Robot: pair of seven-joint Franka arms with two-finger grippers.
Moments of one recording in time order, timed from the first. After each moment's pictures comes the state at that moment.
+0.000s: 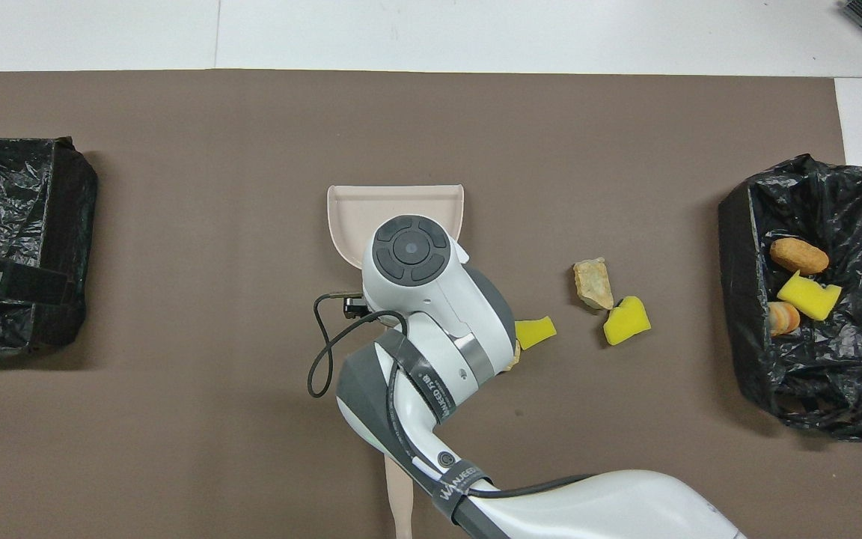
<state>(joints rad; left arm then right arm) -0.06 -0.08 -0.08 -1.53 -0.02 1.45 0.10 0.58 0.44 0.07 -1.58 0.11 1.95 0.64</state>
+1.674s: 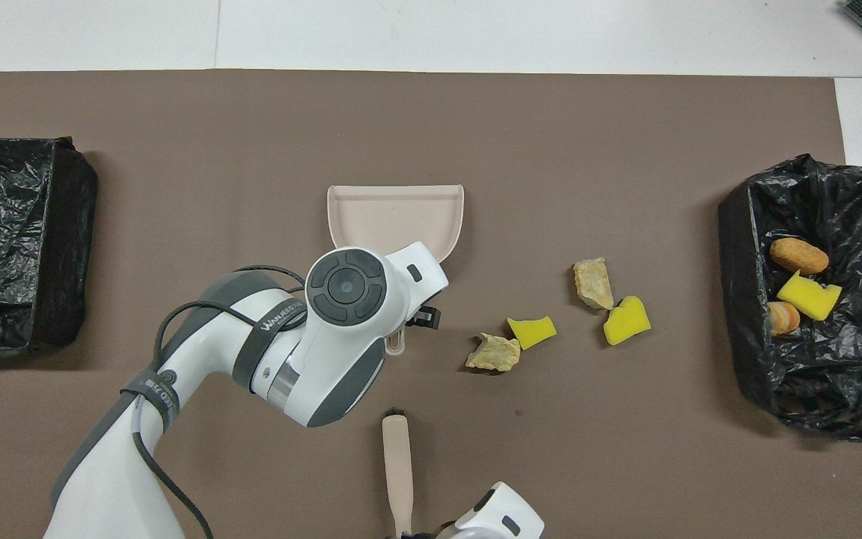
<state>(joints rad) -0.56 0.26 -0.11 -1.95 -0.02 2.26 -0.38 0.97 -0.32 0.08 -2.53 0.24 2.25 0.91</state>
